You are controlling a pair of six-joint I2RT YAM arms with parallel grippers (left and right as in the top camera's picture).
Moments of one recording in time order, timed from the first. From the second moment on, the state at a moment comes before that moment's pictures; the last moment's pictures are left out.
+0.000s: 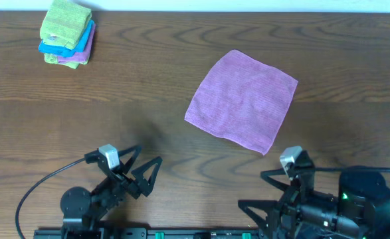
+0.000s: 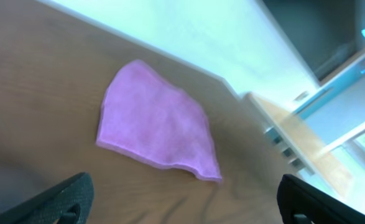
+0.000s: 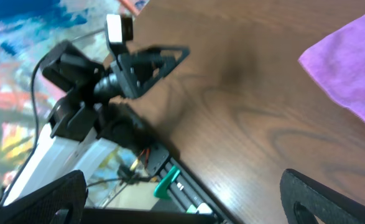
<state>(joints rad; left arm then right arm) -0.03 0.01 0.10 -0.17 0.72 -0.62 0.49 0.57 1.05 -1.09 -0.60 0.32</state>
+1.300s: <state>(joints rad) -0.58 1.51 0.93 -0.28 -0.01 -0.17 0.49 0.57 1.24 -1.38 0.13 0.46</state>
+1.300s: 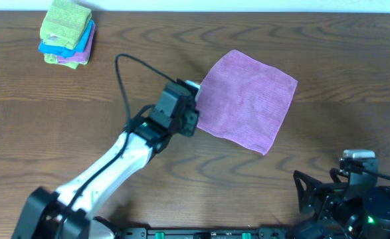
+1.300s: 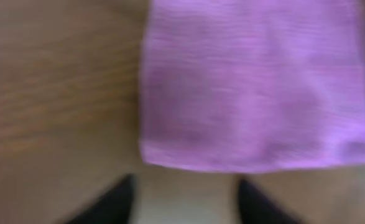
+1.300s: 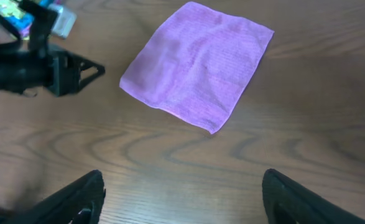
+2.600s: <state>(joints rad) -0.58 1.86 0.98 -0.20 -0.05 -0.18 0.49 0.57 1.24 -1.39 0.13 0.46</state>
